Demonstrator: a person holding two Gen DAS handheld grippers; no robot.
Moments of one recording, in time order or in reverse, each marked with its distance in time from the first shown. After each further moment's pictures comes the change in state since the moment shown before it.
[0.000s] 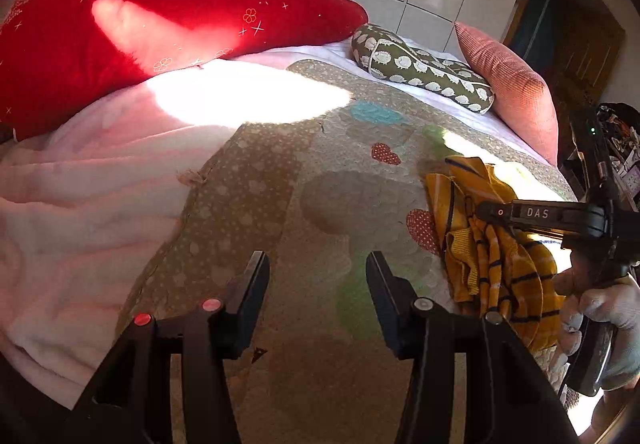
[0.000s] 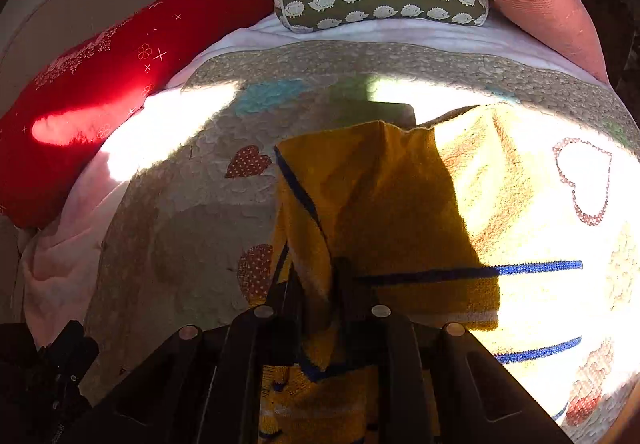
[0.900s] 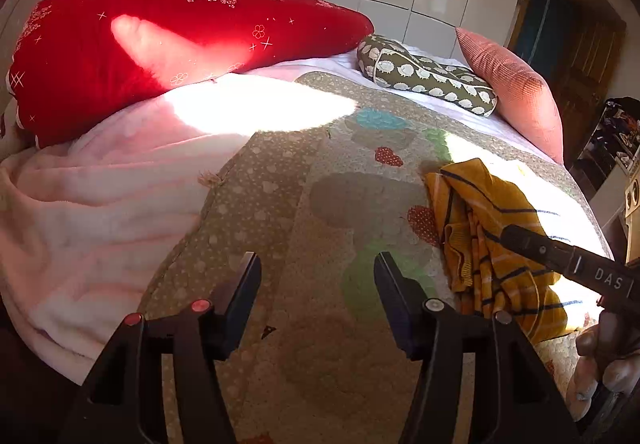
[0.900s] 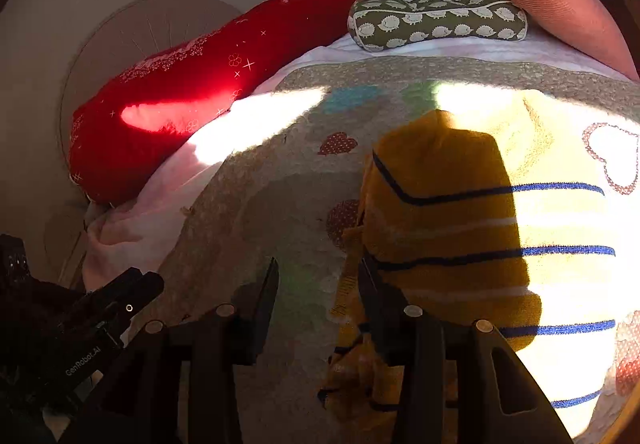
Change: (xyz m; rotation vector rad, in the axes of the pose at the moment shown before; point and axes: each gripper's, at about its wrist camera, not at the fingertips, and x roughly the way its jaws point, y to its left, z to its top) left arm -0.027 -0.011 -0.014 0.028 -0.056 0.059; right arm -0.070 -0.001 -0.073 -0.009 -0.185 0.259
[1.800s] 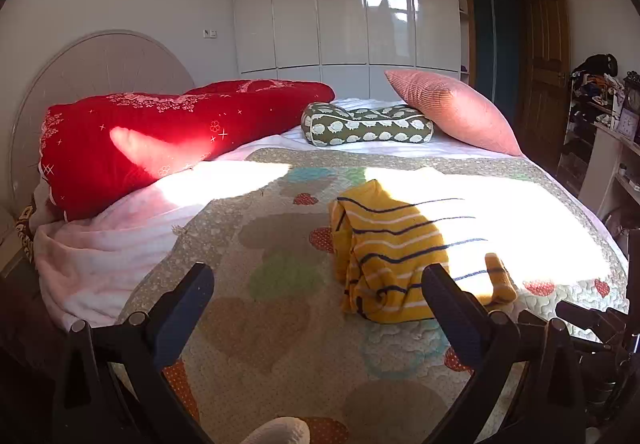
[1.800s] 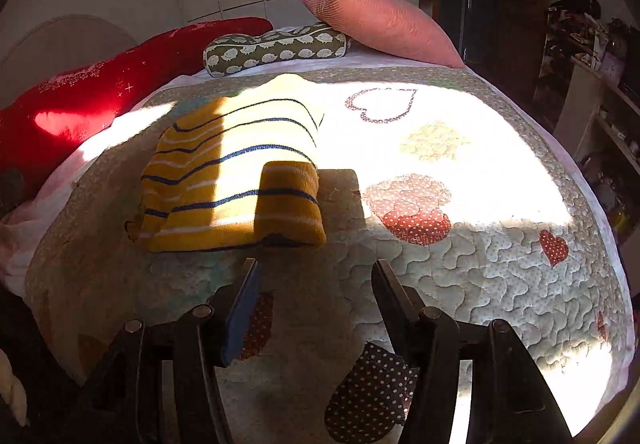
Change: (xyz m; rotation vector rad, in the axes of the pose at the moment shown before) left arm -0.104 -0.146 -0.078 0.206 -0.260 0.050; right arm -0.134 -0.078 -0.125 0.045 -0.116 -0.502
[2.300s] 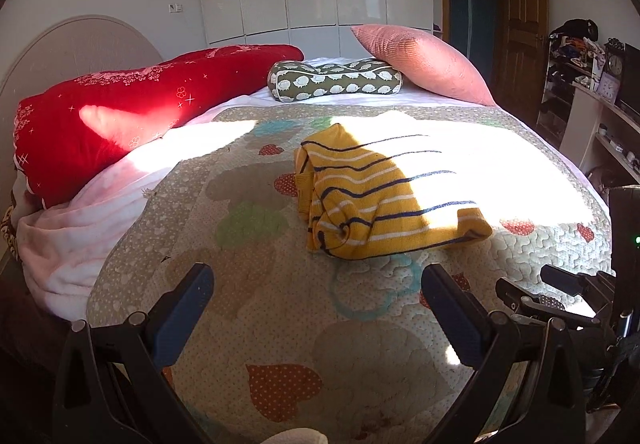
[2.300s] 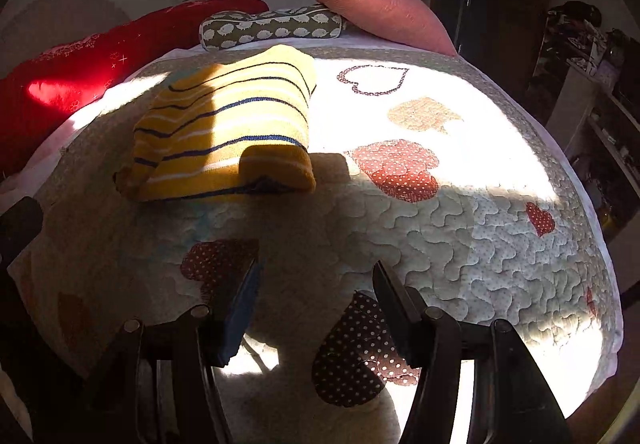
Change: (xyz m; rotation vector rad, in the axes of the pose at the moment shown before) left arm 0.004 -0.020 -0.028 0.056 0.132 -0.066; right arm -0.003 0.007 -0.023 -0.046 0.052 -0.055
